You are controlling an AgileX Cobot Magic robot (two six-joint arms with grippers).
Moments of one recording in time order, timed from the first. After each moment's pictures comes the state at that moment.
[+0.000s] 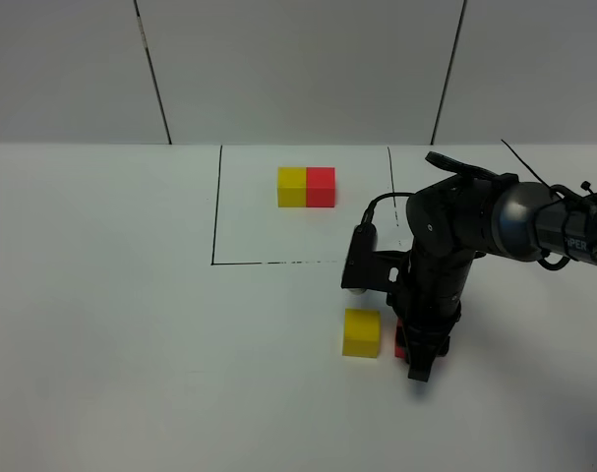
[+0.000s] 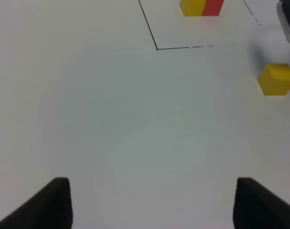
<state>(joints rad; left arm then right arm) 0.09 -0.01 -0.51 -0.30 1.08 0.20 0.46 2.13 -1.39 -0.03 0.84 -0.96</state>
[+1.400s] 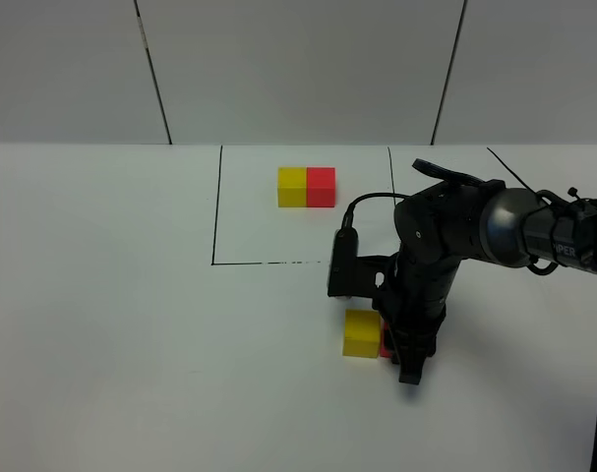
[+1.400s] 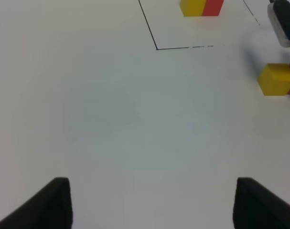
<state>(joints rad) 0.09 -0.01 -0.51 -0.30 1.08 0.20 0.49 2.13 -1.39 -0.02 0.79 -1.04</state>
